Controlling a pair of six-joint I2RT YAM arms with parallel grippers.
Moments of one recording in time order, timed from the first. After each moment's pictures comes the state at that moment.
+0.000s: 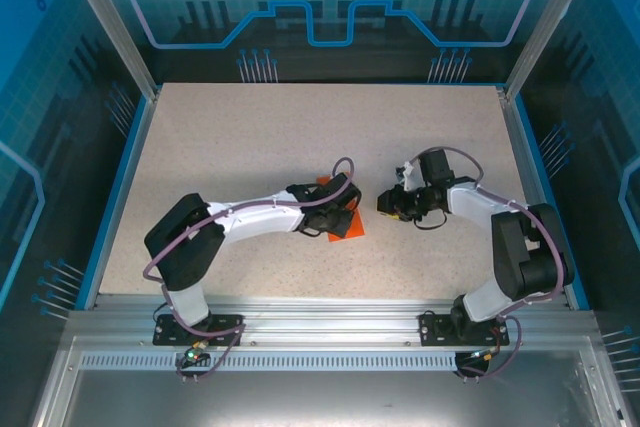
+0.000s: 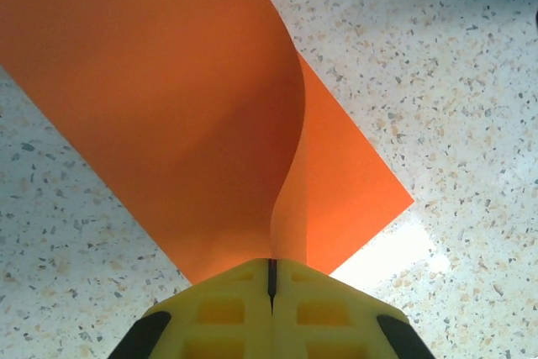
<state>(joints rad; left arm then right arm) -0.87 1.78 1.16 -0.49 -0.10 -0.48 0.20 1.55 0.77 -0.36 -0.68 0.45</state>
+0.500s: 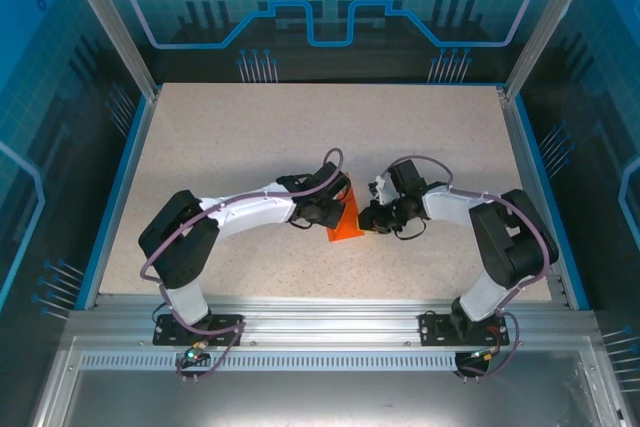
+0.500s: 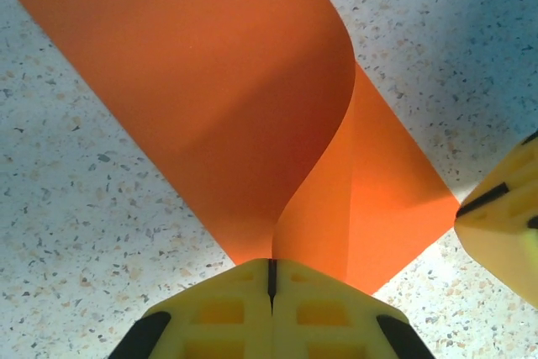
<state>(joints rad) -0.79 1.77 1.16 -0.52 -0.07 -0.41 0.39 1.66 0.78 -0.31 -0.66 0.46</state>
